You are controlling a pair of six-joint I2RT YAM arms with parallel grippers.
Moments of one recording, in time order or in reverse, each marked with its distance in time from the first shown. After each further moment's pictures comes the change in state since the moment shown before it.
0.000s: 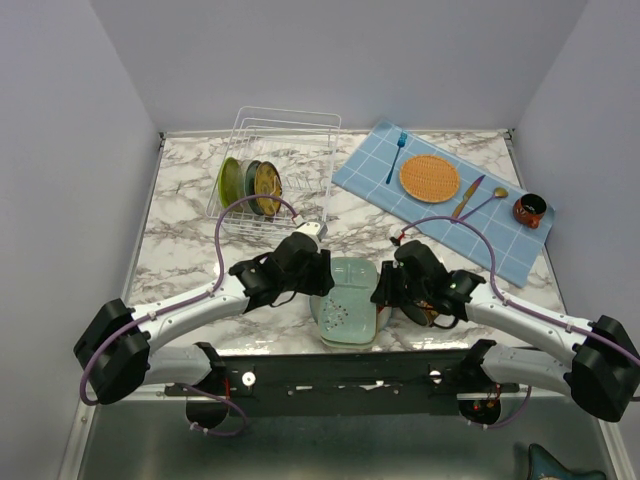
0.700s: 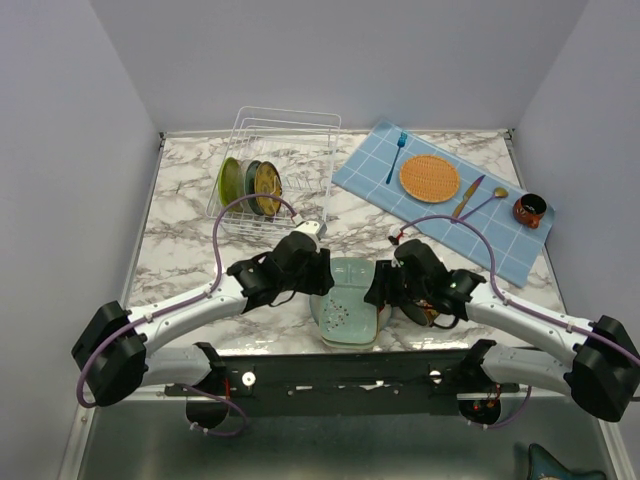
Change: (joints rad) left arm 0.000 -0.018 0.007 -0.014 0.000 0.000; right arm 0.000 -0.001 0.011 0.006 -0.023 -0.005
